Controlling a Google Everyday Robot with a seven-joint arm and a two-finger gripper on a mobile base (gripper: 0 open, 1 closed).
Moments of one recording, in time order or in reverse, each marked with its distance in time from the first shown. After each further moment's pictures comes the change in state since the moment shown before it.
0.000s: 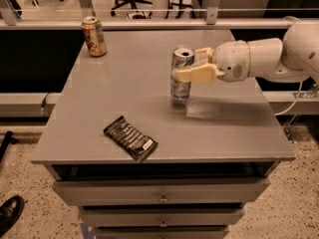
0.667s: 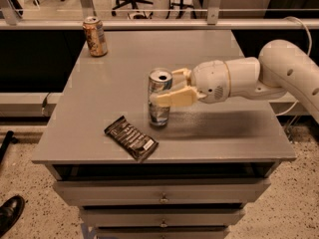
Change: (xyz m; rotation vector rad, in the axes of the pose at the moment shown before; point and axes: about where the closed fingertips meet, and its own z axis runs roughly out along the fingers) arm 0.009 0.079 0.048 -0.181 -0.031 0.016
